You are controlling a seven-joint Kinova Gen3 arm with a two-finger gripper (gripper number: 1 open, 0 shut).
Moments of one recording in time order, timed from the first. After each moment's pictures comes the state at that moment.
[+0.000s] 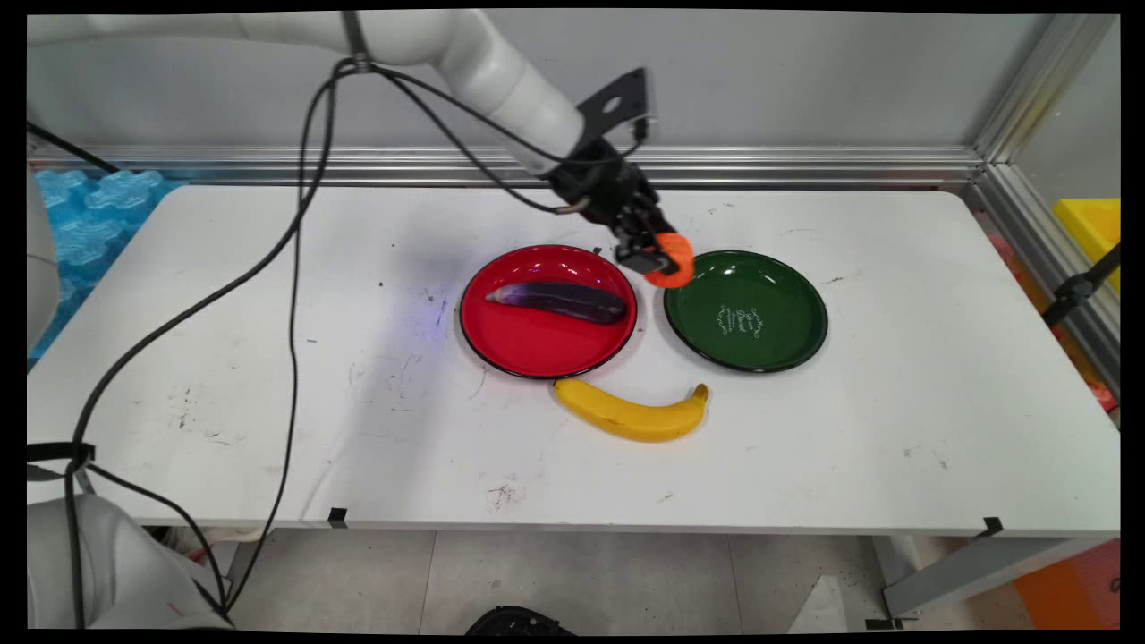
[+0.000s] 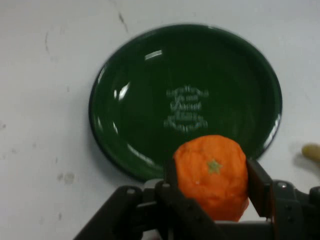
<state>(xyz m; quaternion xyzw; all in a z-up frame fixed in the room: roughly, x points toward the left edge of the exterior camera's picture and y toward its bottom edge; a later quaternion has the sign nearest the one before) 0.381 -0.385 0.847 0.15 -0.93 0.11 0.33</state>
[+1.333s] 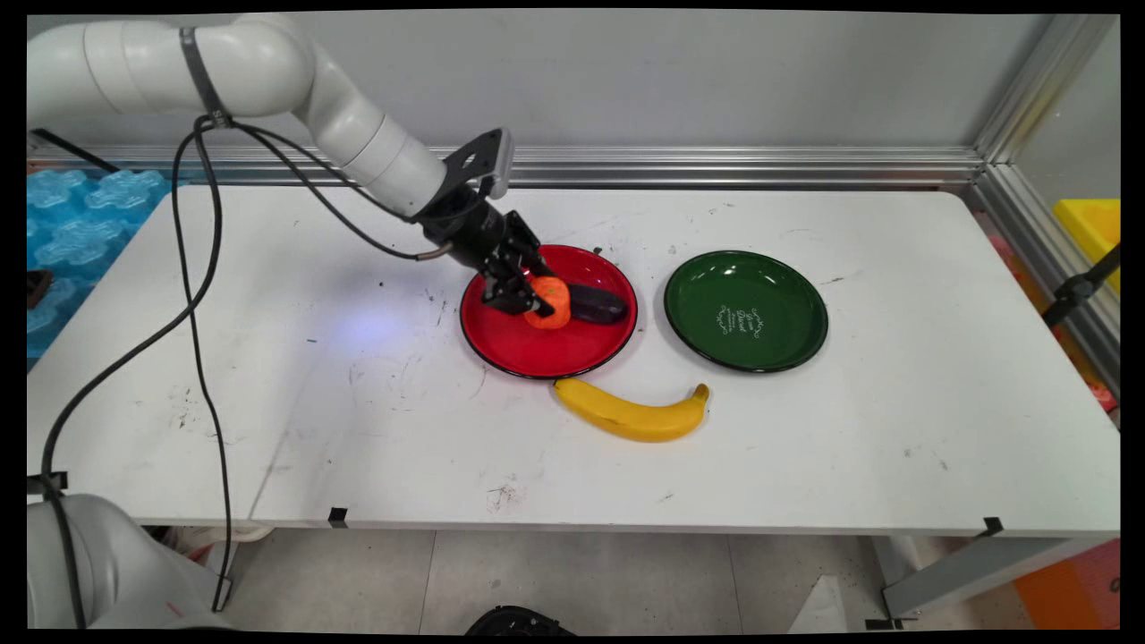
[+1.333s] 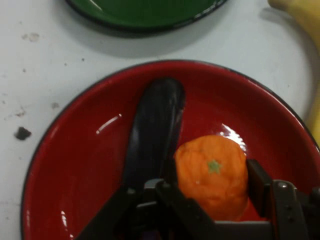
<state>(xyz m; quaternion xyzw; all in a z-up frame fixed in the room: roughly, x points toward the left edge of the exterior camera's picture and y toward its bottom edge) 0.503 -0.328 0.794 0.15 -0.94 0.08 0.31</state>
